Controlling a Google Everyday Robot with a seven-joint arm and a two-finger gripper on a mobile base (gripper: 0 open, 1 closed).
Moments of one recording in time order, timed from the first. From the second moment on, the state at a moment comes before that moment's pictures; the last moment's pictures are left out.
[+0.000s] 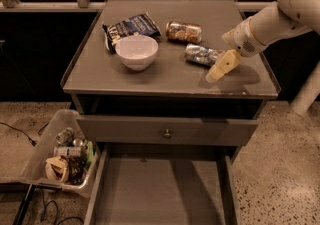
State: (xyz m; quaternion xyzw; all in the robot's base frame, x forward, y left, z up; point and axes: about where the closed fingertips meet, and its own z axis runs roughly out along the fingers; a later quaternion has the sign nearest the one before) arm 0.660 -0.194 0.851 -0.51 0.79 0.11 0.32
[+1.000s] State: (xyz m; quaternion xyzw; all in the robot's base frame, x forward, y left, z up) arm 0.661 -0.194 0.846 -0.51 0.79 0.11 0.31
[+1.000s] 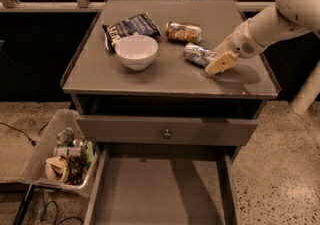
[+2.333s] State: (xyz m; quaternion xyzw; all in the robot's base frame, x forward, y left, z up) arm 0.652 -0.202 0.850 -0.51 0.79 0.10 0.31
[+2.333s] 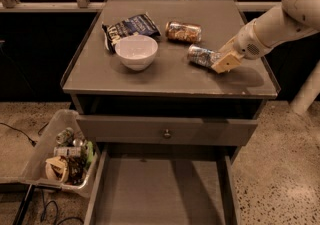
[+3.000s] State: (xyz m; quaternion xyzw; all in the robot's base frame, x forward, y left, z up) arm 0.588 -0.209 0.895 -0.53 0.77 0.08 0.33
